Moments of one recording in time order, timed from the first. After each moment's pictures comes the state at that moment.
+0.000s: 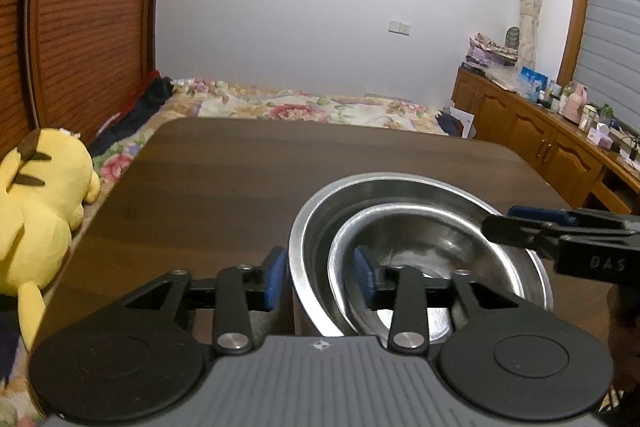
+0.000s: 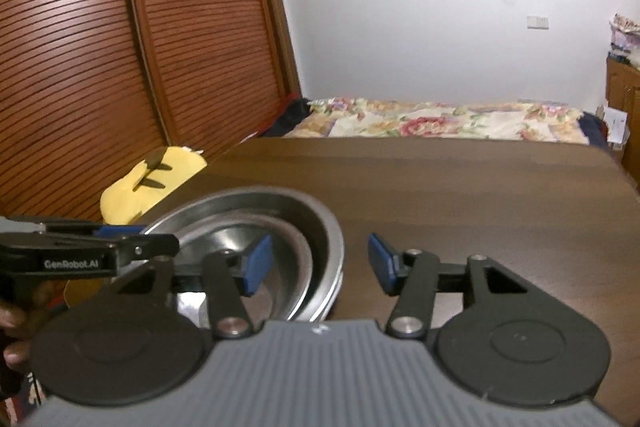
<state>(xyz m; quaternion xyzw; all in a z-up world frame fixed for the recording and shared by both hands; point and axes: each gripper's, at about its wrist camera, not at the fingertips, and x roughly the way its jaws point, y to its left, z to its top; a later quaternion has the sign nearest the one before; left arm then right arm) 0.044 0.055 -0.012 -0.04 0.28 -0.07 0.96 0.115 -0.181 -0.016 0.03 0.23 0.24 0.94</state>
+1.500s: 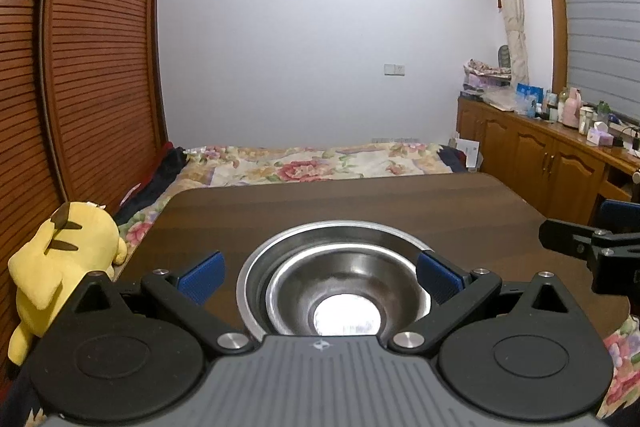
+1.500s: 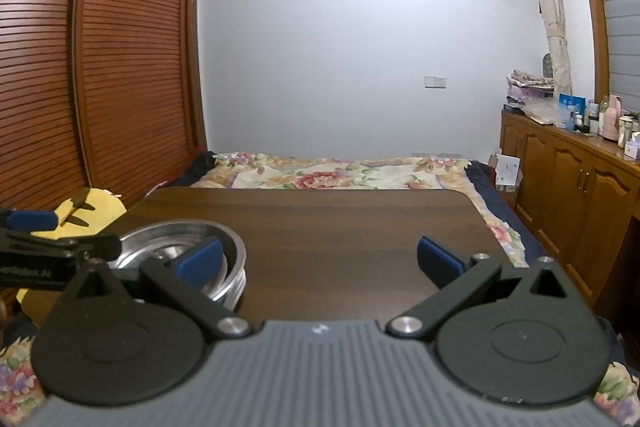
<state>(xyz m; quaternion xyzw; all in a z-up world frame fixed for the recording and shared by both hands) -0.022 -0.004 0.021 0.02 0.20 -0.04 0.98 0.037 -0.217 0.003 0.01 0.15 0.08 0.99</state>
